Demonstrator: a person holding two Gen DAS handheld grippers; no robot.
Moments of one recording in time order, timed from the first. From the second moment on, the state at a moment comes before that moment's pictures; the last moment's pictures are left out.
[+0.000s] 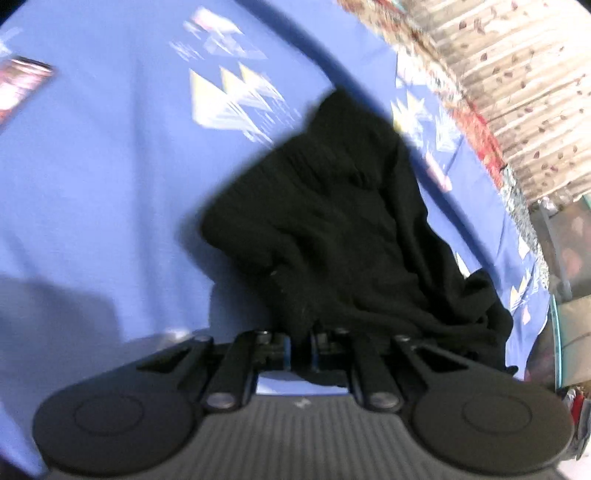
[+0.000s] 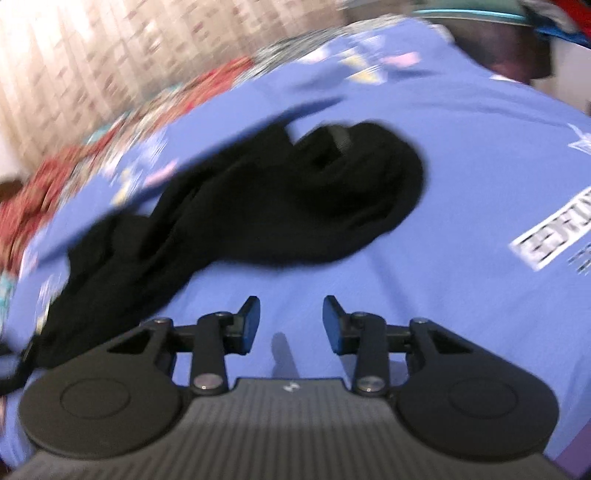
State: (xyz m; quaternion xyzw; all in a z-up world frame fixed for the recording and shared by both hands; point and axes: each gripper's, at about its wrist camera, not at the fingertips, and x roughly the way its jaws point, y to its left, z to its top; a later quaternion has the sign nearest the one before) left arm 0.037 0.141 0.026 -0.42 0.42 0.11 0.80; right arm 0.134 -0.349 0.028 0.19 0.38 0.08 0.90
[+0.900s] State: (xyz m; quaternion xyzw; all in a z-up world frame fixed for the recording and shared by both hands) left arm -0.031 0.173 0.025 -0.42 0.43 0.12 0.79; right arm 0.099 -0.447 0.040 0.24 0.39 0.03 0.89
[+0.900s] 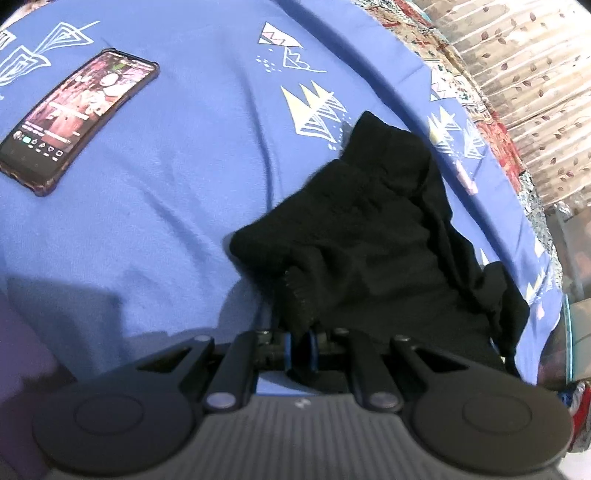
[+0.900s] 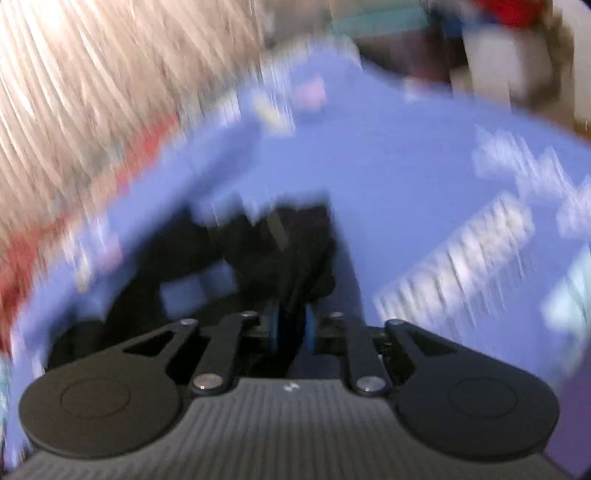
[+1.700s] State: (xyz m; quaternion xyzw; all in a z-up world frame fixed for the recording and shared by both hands) left arm -0.039 0.145 0.042 -0.36 0.45 0.17 0.80; right arm 0.233 -0.478 0.030 0.25 0.35 0.01 0.90
